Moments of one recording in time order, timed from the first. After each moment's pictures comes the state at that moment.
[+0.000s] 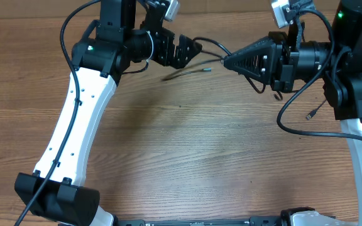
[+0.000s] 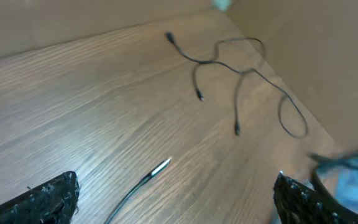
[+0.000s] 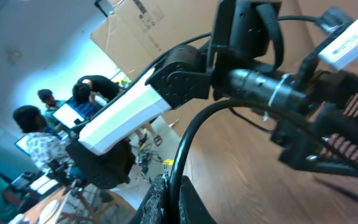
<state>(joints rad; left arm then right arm) -0.27 1.72 1.80 -0.76 0.66 -0.08 0.12 1.41 1.71 -0.66 -1.39 0.25</state>
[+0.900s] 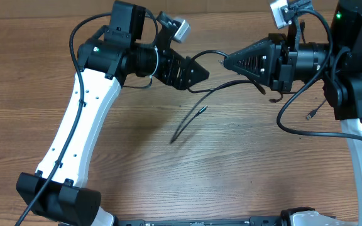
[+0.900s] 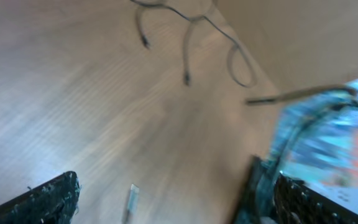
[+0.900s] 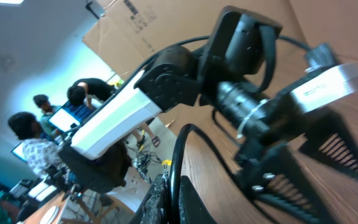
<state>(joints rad) -0.30 1.72 1.80 -1.02 0.86 0.04 0.12 1.41 1.71 -0.70 -1.35 0.25</state>
